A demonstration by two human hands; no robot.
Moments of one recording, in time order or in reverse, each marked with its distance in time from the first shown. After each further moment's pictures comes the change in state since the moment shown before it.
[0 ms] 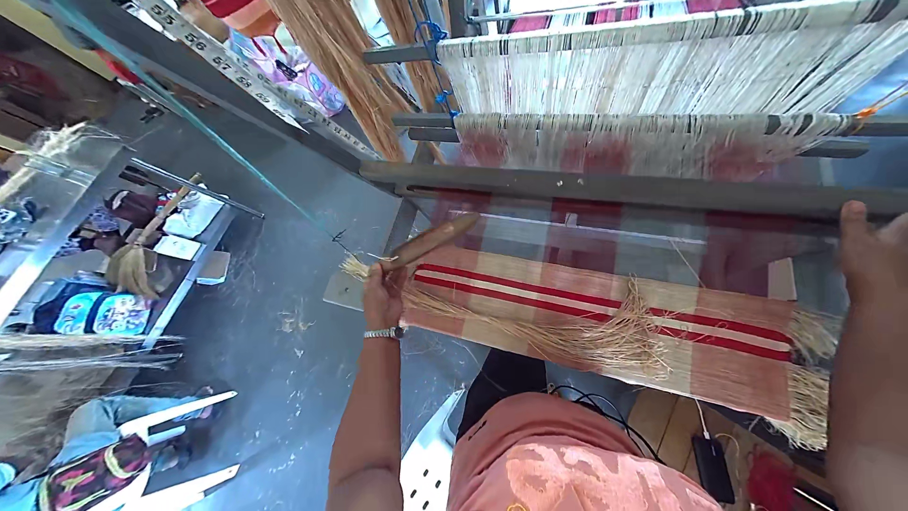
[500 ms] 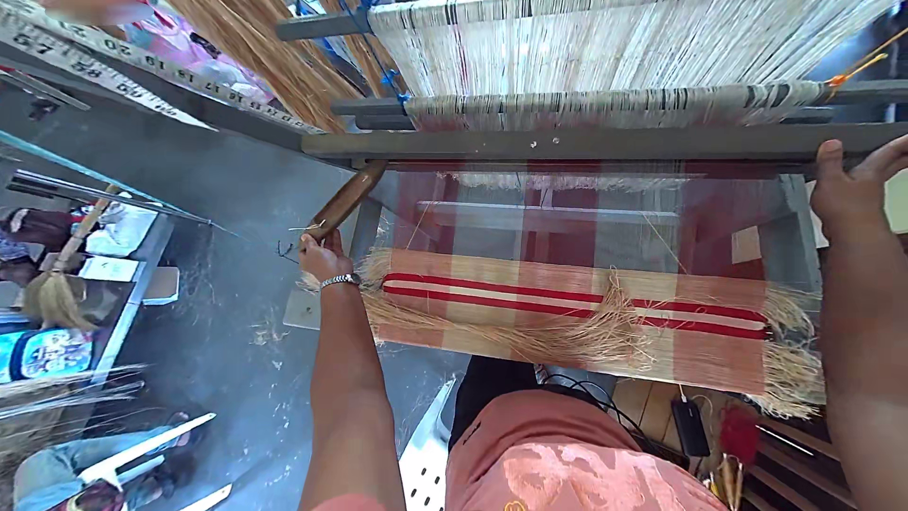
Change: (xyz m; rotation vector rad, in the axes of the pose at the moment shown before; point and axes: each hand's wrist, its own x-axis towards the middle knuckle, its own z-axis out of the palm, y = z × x) left_hand 0.140 0.001 0.047 -0.032 0.242 0.221; right_hand 0.049 -0.020 0.017 -0.067 0.013 0.068
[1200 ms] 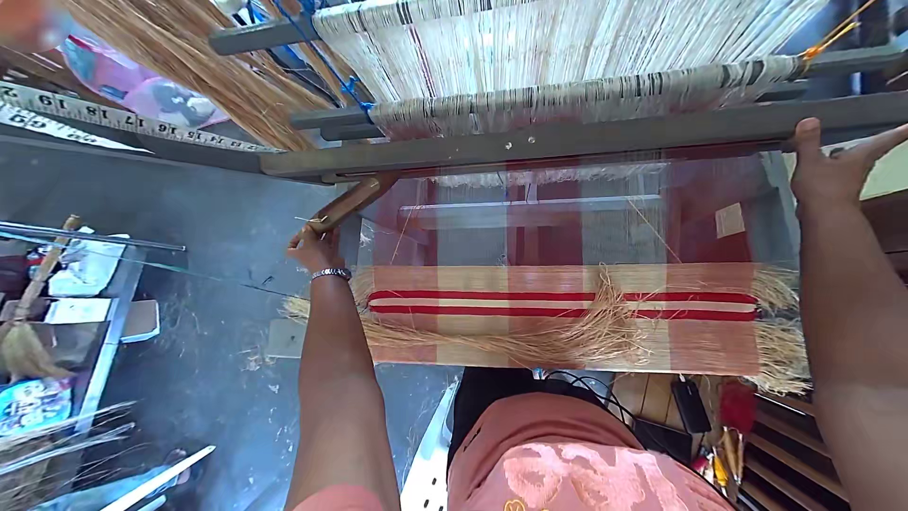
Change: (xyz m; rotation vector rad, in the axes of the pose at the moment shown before) left_hand 0.025 -0.033 0.050 0.151 -0.106 -0.040; right_hand 0.000 0.012 0.007 0.178 0.186 -0.021
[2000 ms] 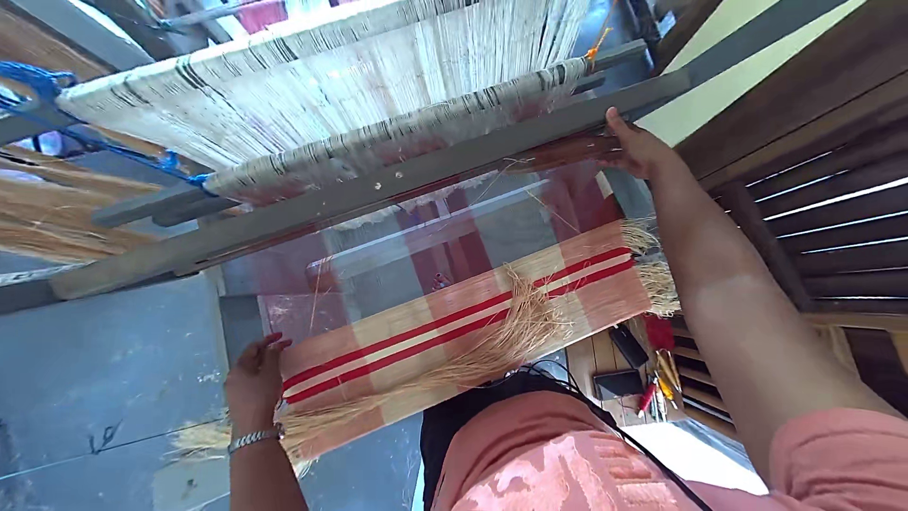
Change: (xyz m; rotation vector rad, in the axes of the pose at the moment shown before) left_hand -0.088 0.008 -0.049 1.117 -0.797 0.275; right_hand 0.010 0.013 -0.022 0.276 -0.499 0.534
